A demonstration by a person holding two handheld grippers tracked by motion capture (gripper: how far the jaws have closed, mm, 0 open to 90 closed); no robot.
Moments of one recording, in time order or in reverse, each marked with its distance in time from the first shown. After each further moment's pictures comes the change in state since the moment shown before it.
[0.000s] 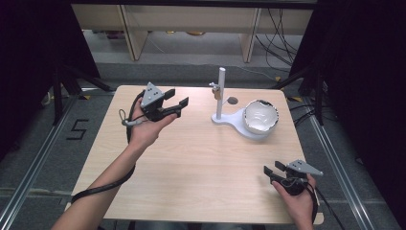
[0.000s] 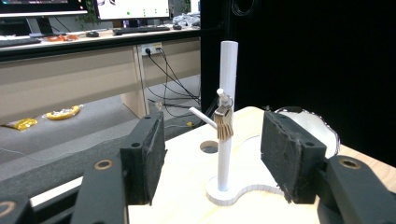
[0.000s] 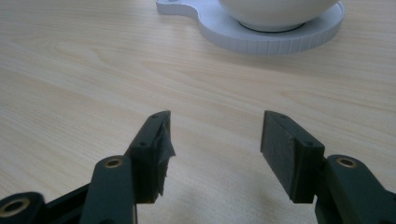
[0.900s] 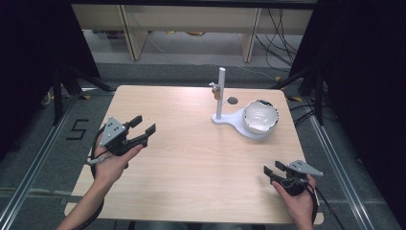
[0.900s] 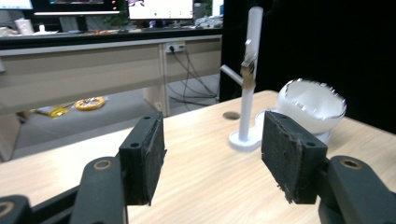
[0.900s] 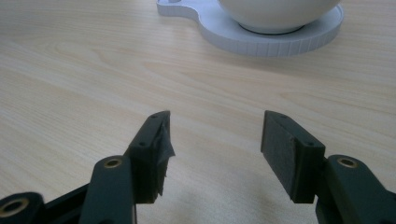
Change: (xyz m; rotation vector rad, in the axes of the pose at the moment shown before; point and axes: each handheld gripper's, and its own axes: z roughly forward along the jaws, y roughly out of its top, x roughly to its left) left arm 0.021 -0.071 -0.106 -0.013 0.104 -0.015; right arm 0.001 -0.001 -0.001 -0.007 -0.005 0.005
